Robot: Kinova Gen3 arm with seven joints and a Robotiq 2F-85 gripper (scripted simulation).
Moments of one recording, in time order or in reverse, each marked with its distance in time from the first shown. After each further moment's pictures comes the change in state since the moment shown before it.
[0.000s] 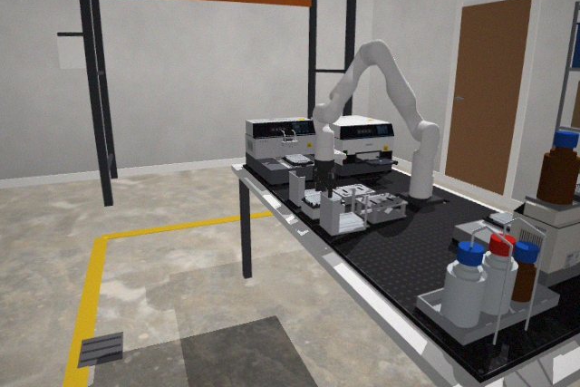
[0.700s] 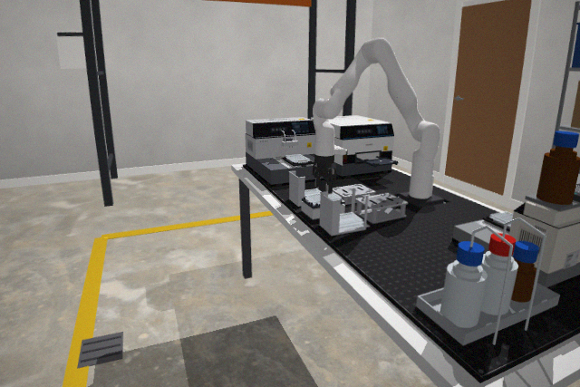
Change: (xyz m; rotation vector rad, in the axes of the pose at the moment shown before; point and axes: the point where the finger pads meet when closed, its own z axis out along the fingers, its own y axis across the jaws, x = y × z) arm 0.000 0.000 -0.018 0.000 0.000 0.000
